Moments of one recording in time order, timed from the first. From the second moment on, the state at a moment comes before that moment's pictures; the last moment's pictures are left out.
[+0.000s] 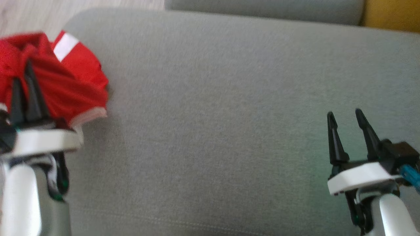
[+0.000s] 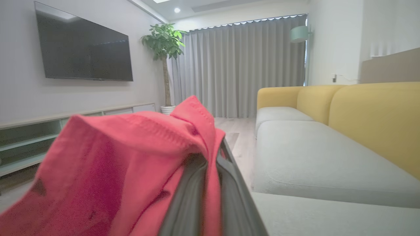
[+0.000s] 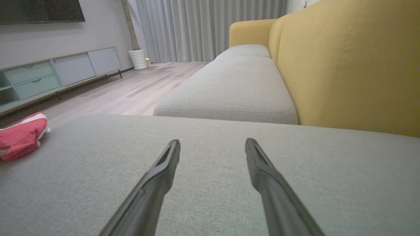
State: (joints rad) left arm -0.29 0.11 0.14 0.07 -0.06 0.00 -0.26; right arm -0.06 -0.06 -0.01 0.06 0.10 0.12 -0.05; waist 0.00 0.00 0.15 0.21
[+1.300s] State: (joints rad) left arm -0.51 0.05 -0.63 0.48 -0.15 -0.12 -0.07; right arm -0.12 -0.05 0.06 0.07 0.27 0.12 -0.15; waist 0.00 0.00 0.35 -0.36
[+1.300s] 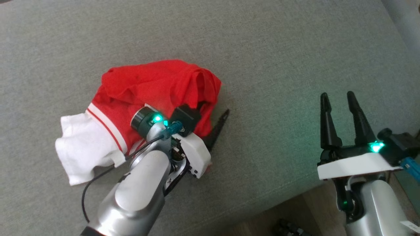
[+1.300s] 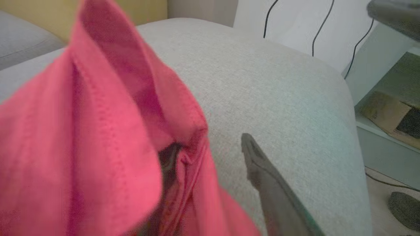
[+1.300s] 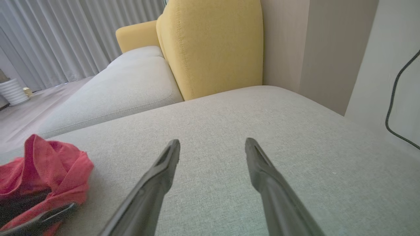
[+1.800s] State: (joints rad) left arm -0.35 0.07 -0.54 0.33 -0.25 0.04 -0.23; right arm -0.13 -0.05 0.04 0.08 0.21 0.12 -0.12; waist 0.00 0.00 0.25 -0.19
